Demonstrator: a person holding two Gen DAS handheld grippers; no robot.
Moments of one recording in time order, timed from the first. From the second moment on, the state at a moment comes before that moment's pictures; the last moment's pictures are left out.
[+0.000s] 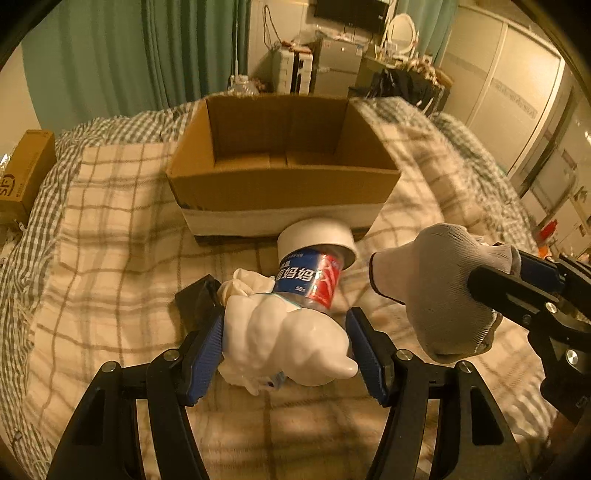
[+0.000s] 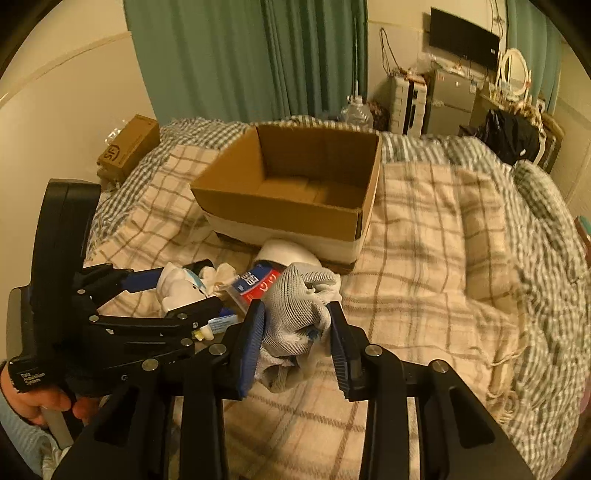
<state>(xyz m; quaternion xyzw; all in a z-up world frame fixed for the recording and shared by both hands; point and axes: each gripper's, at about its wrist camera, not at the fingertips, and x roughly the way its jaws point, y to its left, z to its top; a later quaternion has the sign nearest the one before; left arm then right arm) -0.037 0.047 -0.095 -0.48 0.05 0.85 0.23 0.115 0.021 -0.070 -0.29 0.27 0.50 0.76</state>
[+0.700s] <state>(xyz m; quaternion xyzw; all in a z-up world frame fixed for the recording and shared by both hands) -0.047 0.031 0.006 -0.40 -0.01 0.87 0.28 0.079 0.017 0.014 -0.28 0.17 0.50 0.80</state>
